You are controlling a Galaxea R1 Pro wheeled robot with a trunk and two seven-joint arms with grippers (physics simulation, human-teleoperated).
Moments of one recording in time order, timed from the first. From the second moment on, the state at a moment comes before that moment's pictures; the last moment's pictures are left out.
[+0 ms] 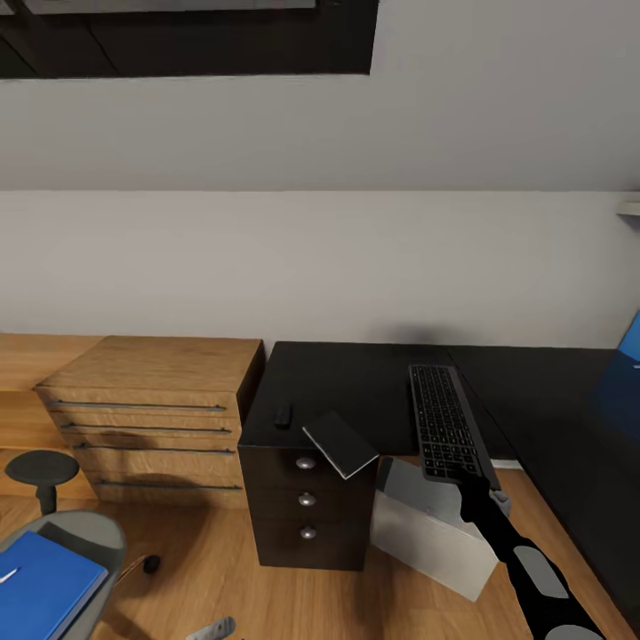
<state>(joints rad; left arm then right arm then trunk) -0.21 -0.10 0.16 -0.44 0.17 -0.06 -0.02 -0.49 -0.08 -0.49 -0.58 -1.10 0.41 0.50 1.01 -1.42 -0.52</state>
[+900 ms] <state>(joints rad) -0.21 -0.10 0.16 -0.41 0.17 -0.06 -0.02 -0.49 -0.13 -0.48 -0.74 -1.08 0.56 0.44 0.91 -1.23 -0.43</state>
